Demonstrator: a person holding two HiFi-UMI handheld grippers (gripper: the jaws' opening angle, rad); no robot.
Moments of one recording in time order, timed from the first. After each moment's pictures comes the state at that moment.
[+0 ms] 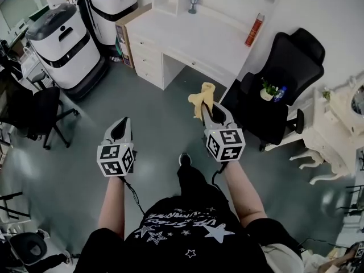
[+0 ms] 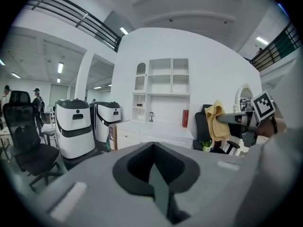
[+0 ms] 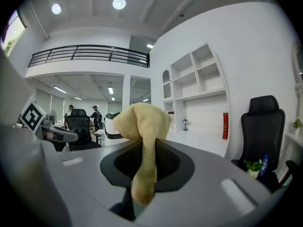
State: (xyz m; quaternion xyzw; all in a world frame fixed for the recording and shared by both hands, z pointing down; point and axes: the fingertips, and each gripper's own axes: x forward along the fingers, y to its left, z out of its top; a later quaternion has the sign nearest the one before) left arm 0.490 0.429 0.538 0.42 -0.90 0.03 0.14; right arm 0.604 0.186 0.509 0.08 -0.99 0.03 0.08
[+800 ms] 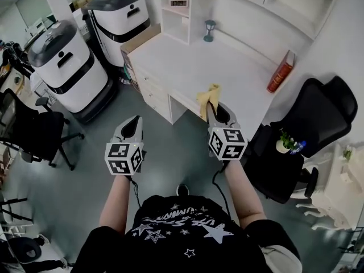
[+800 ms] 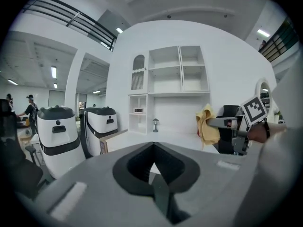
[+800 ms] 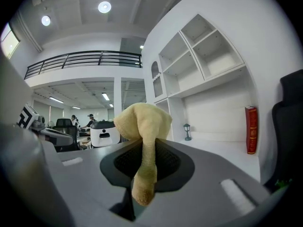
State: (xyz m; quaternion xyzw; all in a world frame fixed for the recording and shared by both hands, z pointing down) left arm 0.243 0.176 0.503 0.40 -0.91 0.05 0.12; right arm 0.313 -0.061 0.498 0.05 -1.00 0.07 0.05
